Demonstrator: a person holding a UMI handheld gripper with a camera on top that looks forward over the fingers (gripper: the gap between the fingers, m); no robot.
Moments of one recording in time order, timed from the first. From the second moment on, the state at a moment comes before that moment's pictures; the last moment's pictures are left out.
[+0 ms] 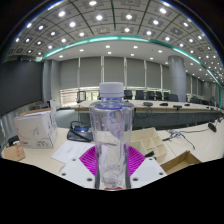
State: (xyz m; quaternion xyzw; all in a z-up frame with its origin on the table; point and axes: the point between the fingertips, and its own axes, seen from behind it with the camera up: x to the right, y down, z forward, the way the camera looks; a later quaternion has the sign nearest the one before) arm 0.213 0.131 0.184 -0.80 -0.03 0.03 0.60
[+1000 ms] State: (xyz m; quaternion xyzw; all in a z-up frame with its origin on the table) arm 0.200 0.014 0.143 -0.87 0.01 -0.05 0.50
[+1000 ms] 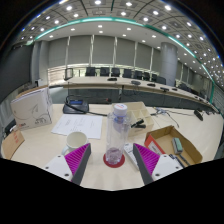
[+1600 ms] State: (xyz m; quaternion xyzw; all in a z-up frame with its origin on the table) arm 0.092 -0.193 0.216 -0.89 0.03 -0.05 0.44
